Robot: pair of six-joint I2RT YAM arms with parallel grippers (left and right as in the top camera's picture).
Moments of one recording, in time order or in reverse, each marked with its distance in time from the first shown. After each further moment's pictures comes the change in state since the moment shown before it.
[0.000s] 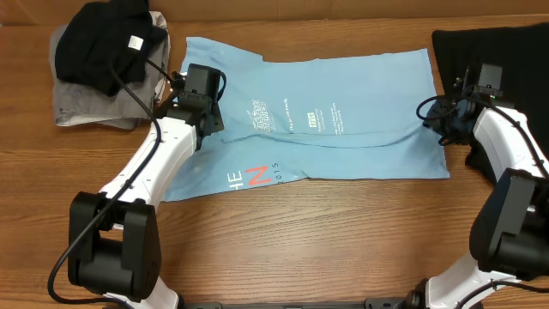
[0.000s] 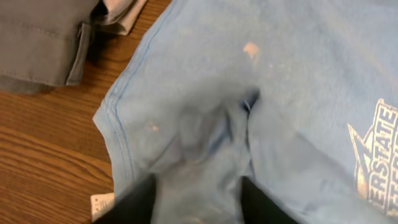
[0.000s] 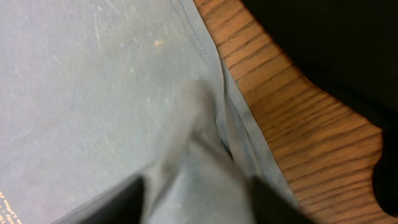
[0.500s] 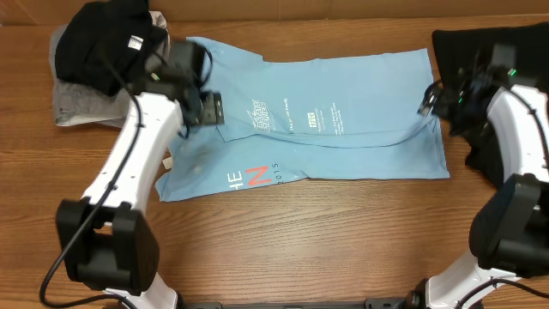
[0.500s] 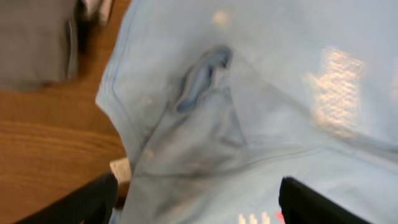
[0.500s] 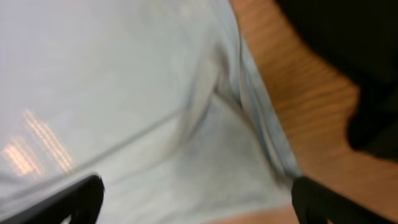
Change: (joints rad) left arm 0.059 0.023 0.327 -0.419 0.217 0.163; right arm 0.002 0.015 0.293 -0.414 -0.060 -0.055
